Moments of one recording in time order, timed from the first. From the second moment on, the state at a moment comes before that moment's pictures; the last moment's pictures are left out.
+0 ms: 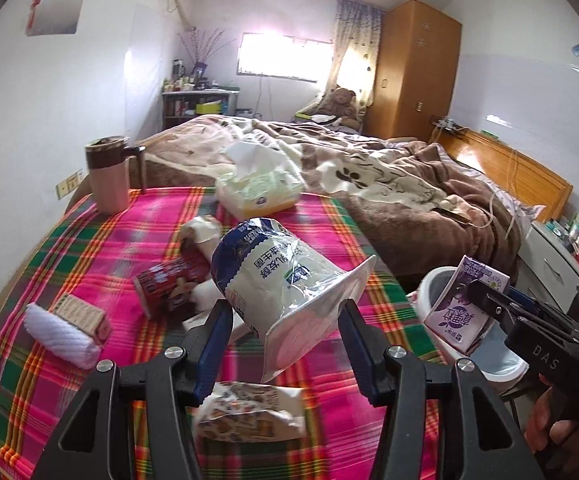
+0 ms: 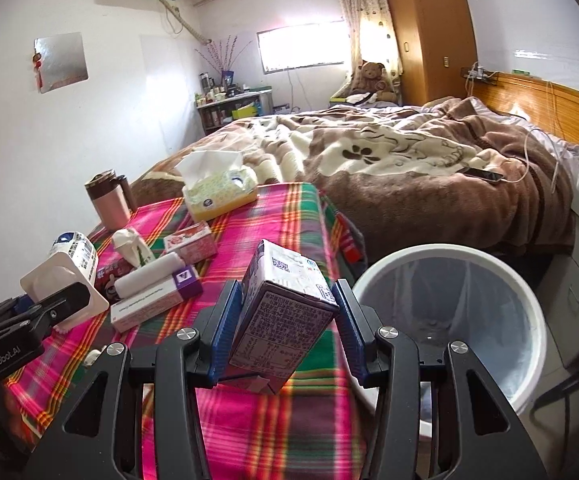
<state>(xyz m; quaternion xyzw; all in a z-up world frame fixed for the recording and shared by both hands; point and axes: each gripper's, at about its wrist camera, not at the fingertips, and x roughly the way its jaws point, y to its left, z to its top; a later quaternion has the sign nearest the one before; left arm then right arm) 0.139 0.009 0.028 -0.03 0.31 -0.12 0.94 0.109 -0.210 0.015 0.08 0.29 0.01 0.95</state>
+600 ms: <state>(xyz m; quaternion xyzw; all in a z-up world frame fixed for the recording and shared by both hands) 0.152 -0.116 0.024 0.00 0.32 -0.23 0.92 0.094 -0.296 0.006 0.09 0.30 -0.08 0.95</state>
